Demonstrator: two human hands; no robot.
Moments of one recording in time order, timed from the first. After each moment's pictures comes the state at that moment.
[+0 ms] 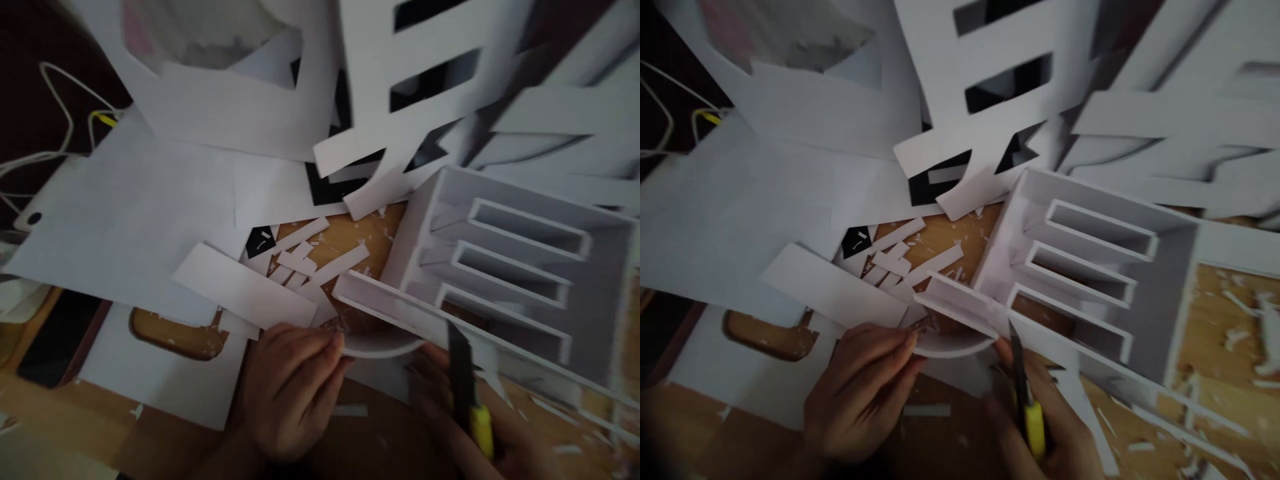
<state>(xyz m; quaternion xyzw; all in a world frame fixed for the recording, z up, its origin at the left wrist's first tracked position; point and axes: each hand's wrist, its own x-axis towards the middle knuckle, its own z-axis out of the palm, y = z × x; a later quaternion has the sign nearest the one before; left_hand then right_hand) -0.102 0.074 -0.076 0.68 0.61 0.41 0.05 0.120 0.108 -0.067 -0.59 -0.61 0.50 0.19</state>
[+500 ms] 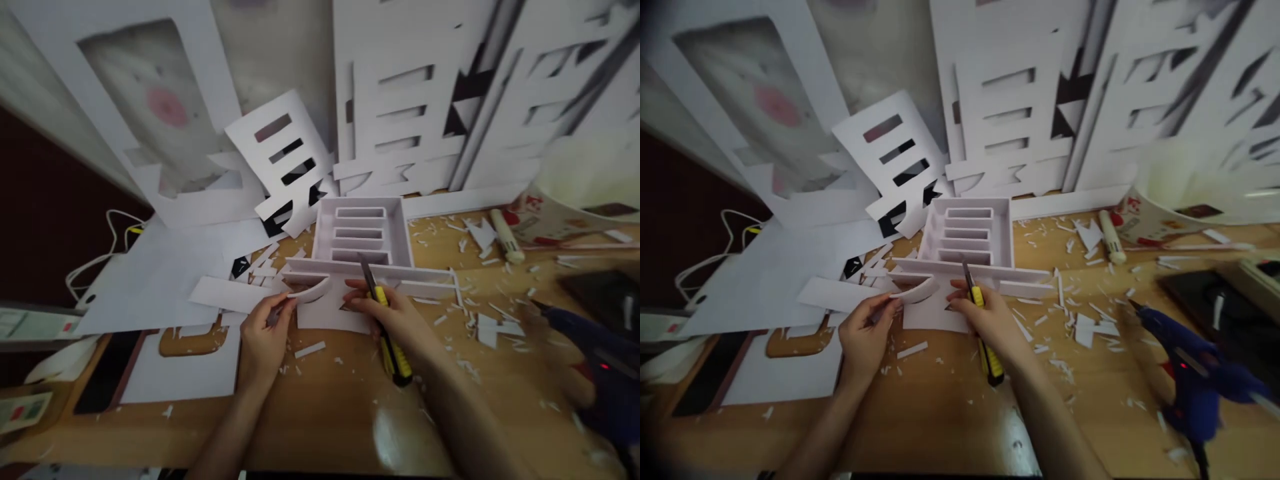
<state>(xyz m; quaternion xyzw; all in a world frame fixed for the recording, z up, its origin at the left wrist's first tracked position) -0.097 0.075 -0.102 0.57 0.66 0.48 0.07 0.118 0.111 -0.058 -0.56 -0.44 0.63 0.31</state>
